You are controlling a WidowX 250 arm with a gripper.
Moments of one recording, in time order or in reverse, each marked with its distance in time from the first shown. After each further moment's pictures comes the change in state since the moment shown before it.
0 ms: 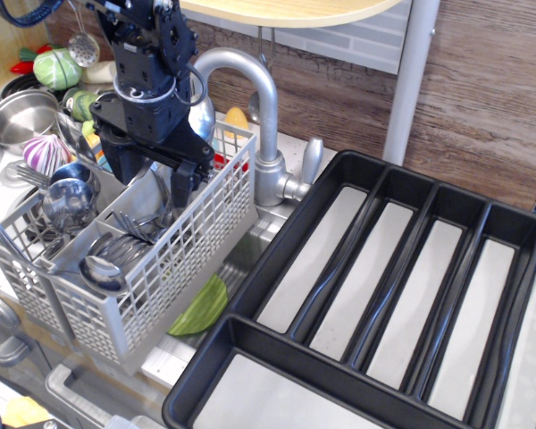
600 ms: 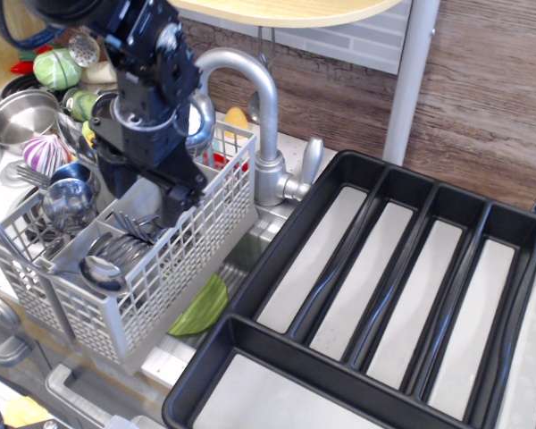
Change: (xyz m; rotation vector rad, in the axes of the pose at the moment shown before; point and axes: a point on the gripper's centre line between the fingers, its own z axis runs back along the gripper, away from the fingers) arm -0.011 0.003 -0.014 0.083 -0.011 -0.094
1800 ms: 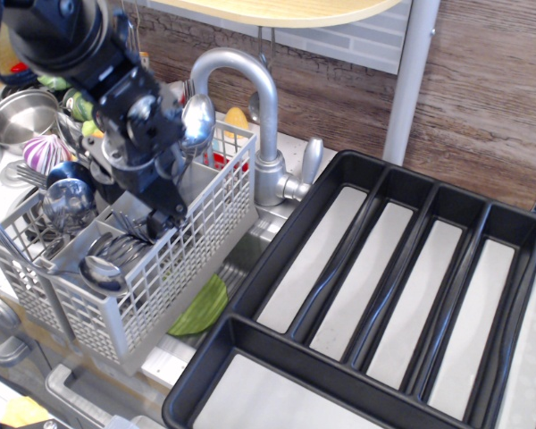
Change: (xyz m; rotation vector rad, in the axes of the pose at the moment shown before) arm 0.002 0.010 -0.033 0.060 -0.132 -0.069
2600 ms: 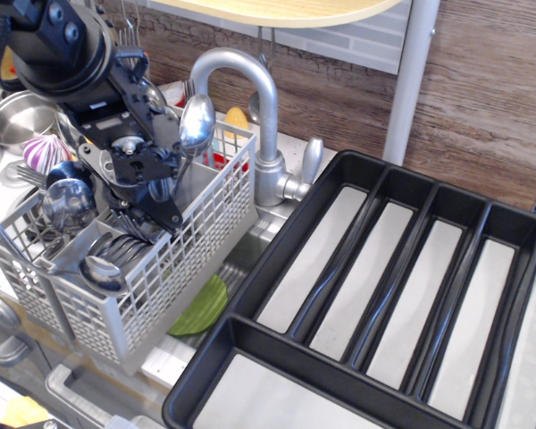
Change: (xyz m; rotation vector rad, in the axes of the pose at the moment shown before) arm -0.003 0.000 -0.009 0.061 -0.037 0.001
